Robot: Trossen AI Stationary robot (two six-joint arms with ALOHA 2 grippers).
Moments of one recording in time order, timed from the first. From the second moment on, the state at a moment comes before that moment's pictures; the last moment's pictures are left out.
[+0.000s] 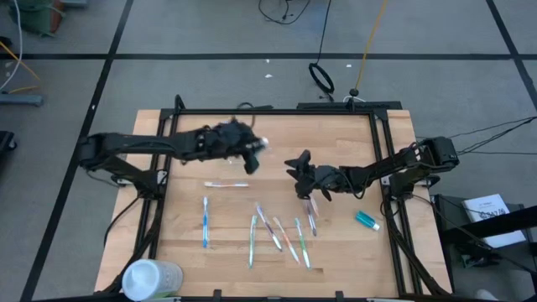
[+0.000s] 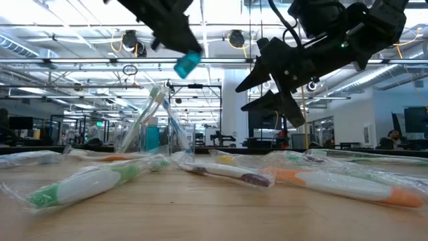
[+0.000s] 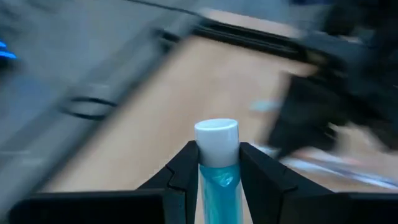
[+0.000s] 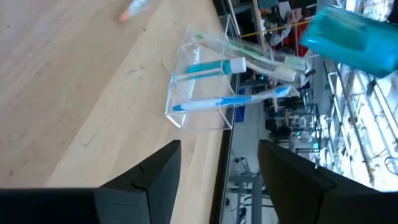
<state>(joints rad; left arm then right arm) 0.14 1.38 1.09 -0.21 -0.28 -0.12 0.06 1.56 0.59 0.61 0.49 -1.10</state>
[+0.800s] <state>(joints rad) 0.11 1.39 0.54 0.55 -0.85 -0.28 0.05 1.56 0.59 0.53 0.39 -0.88</state>
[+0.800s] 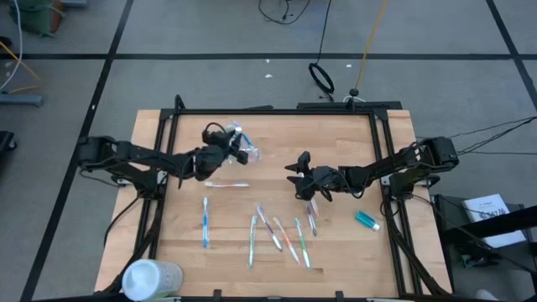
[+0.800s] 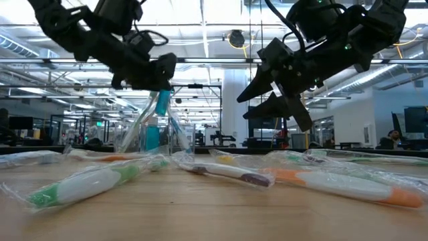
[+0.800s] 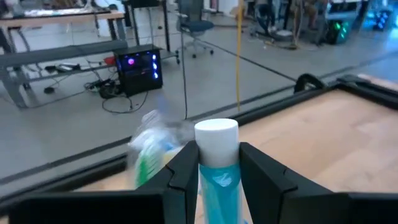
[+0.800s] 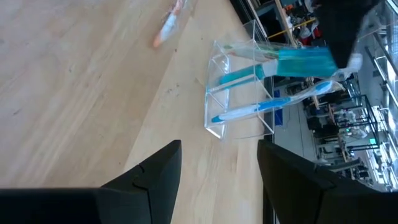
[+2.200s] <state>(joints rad) 0.12 1.68 0.54 0.71 -0.85 -0.21 0.05 1.56 0.59 0.54 0.38 -0.96</state>
